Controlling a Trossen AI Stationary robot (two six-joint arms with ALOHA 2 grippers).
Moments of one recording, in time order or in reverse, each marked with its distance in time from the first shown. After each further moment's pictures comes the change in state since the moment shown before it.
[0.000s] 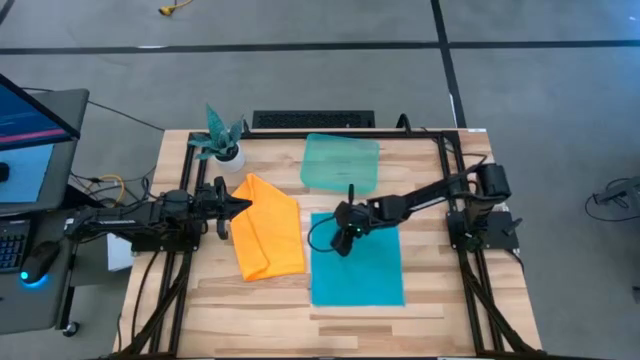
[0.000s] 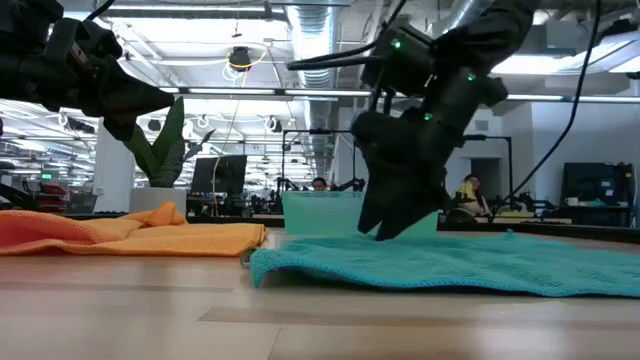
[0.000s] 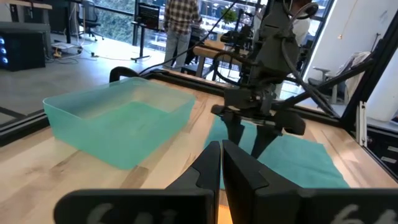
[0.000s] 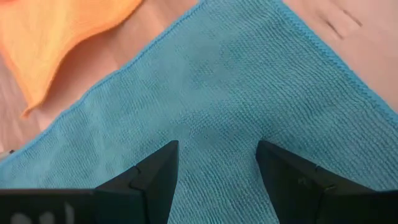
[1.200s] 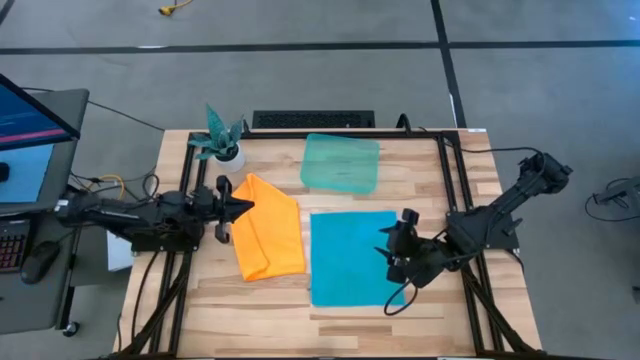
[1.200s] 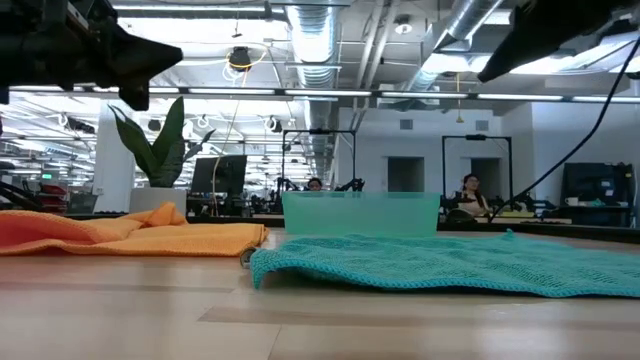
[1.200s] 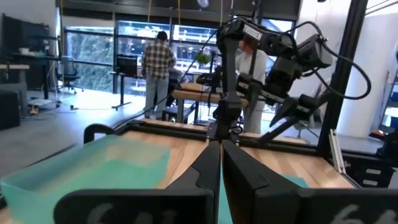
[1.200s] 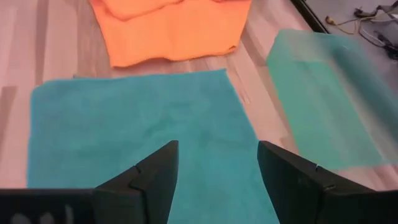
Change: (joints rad) left arm -0.121 0.294 -0.003 0.506 -0.043 0.130; right arm 0.568 -0.527 -0.029 -0.532 0.743 -0.070
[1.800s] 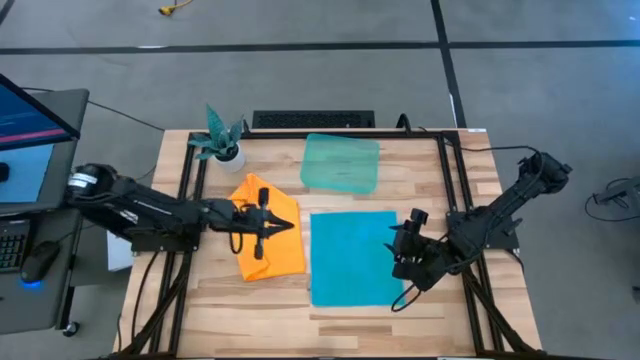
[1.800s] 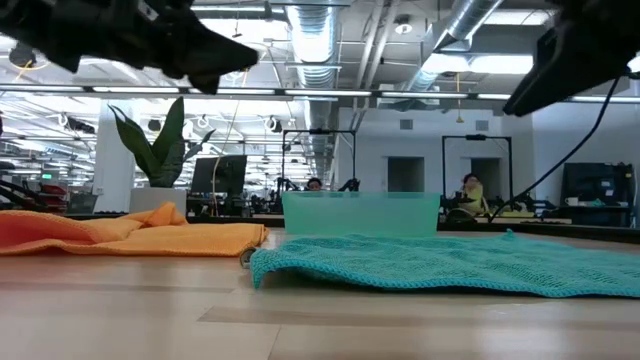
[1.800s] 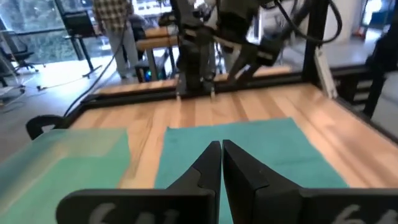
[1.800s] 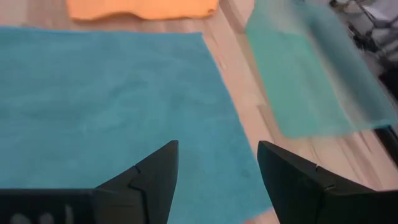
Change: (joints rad) left arm -0.106 0.792 0.375 0.134 0.028 0.185; right arm 0.042 -0.007 -0.091 -0.115 0.056 0.135
